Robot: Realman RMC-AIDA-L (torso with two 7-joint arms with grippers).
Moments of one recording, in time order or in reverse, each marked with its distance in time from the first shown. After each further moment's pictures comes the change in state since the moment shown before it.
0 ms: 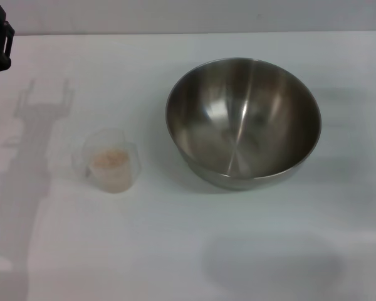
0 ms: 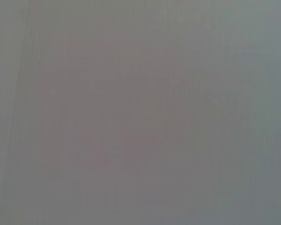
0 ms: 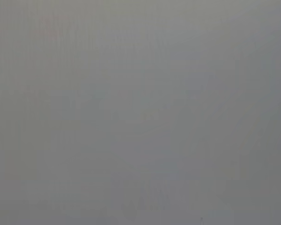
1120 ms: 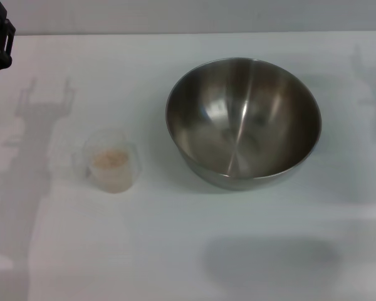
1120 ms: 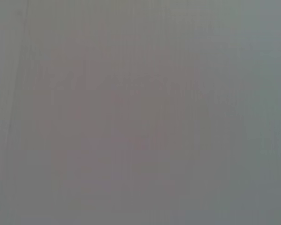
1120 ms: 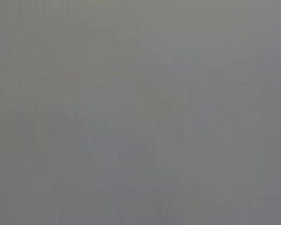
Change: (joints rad) left arm -0.005 0.000 0.000 0.000 0.000 0.002 0.001; right arm 0.078 -0.010 -0.003 -0.079 -0.002 0.233 -0.251
